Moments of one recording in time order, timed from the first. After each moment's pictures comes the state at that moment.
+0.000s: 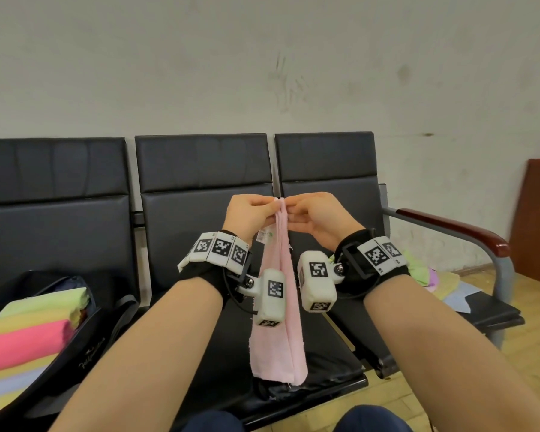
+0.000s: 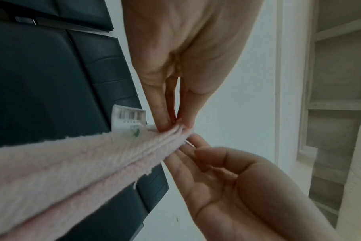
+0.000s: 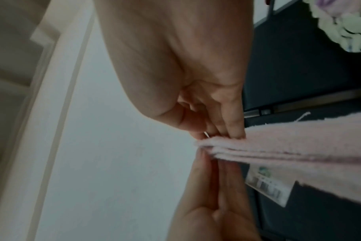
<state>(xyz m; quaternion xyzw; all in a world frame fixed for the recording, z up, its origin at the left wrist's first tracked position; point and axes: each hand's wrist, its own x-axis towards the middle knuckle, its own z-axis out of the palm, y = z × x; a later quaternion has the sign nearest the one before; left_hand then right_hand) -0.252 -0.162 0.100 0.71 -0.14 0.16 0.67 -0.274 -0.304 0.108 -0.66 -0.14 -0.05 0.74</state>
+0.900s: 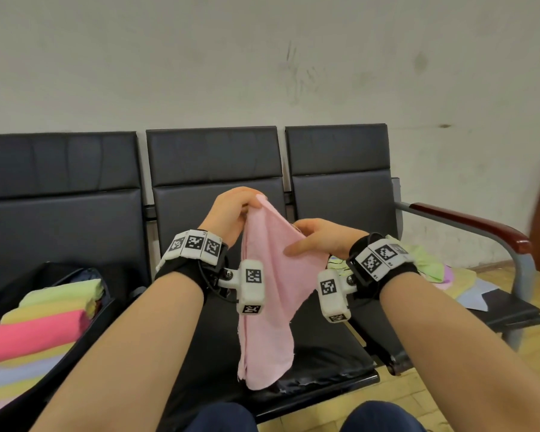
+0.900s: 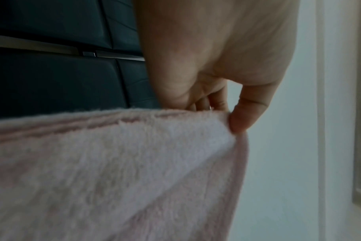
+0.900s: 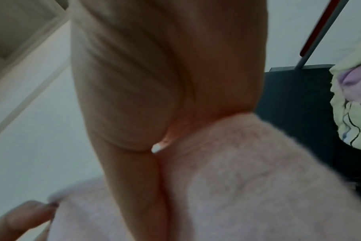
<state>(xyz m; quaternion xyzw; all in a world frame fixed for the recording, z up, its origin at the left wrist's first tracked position) -0.254 -0.120 0.098 0.62 -0.15 0.09 0.77 -0.249 -0.313 0.074 -0.87 -0.17 0.07 0.46</state>
